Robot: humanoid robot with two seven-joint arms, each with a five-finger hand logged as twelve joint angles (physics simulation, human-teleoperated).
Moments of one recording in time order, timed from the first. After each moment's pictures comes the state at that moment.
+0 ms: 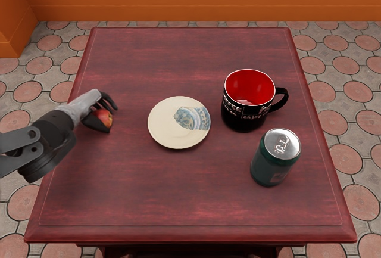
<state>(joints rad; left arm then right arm) -0.81 0.64 -0.28 -1.53 1.17 0.32 0.61 0.00 0.00 -0.06 0.17 -0.04 0.08 -0.29</state>
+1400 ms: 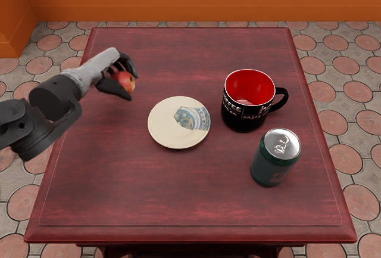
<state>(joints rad) -0.96 0.68 -0.35 -1.73 1.12 0.32 0.61 0.00 0.00 -0.06 0.17 -0.04 0.08 -0.29</state>
